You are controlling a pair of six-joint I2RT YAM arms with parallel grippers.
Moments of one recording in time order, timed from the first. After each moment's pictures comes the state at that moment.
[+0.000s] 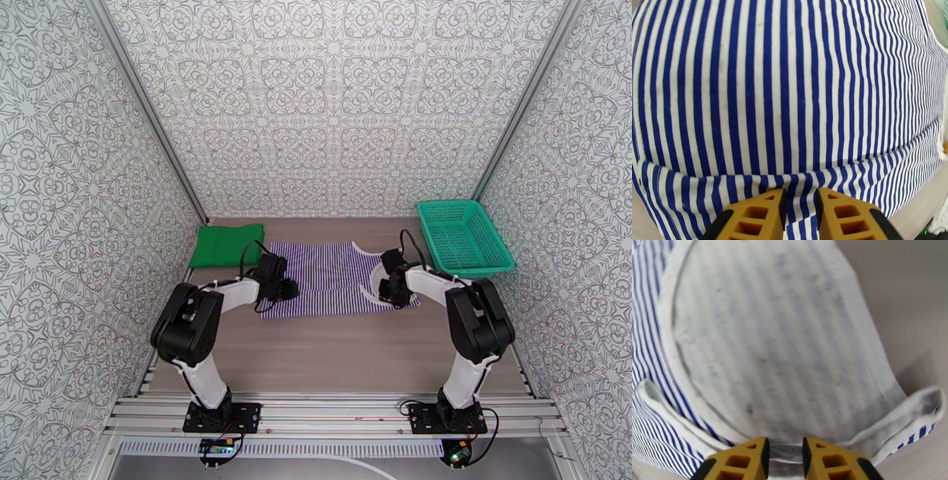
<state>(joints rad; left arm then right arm) -0.32 1.74 0.88 -0.17 0.27 -0.47 0.33 1.78 1.06 -0.62 0.06 0.65</state>
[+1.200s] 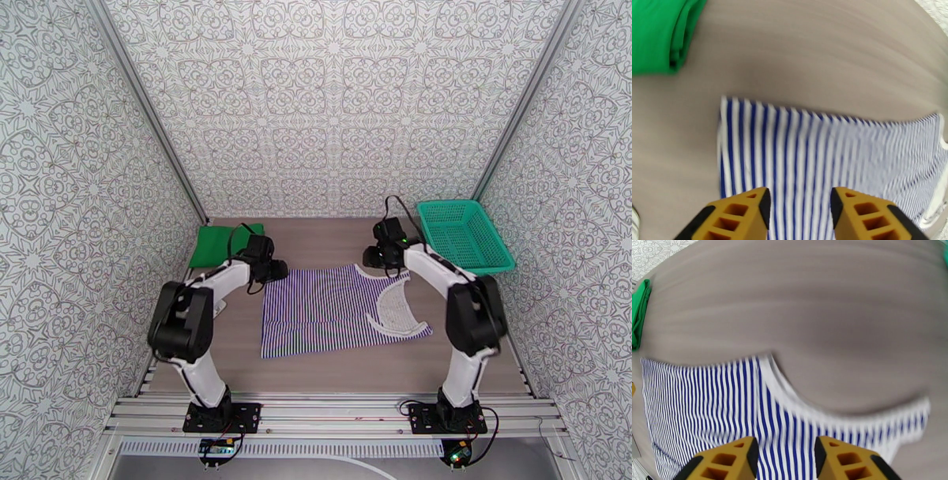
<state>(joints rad) -0.18 1.87 1.22 -0.38 0.12 -0.41 0.33 2.00 1.56 -0.56 -0.12 0.34</state>
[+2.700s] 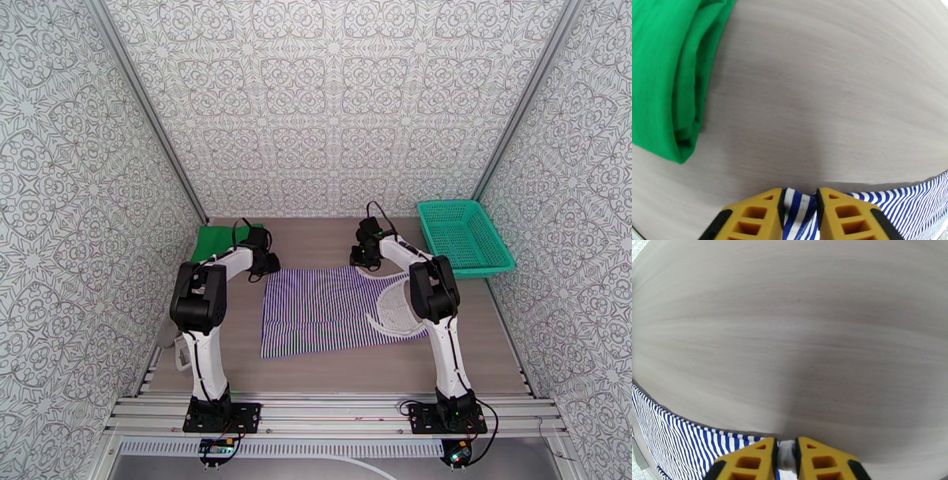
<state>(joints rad) -0.12 2.08 1.43 -0.45 0.08 -0.39 0.35 2.35 1.89 -0.68 -0.21 0.39</state>
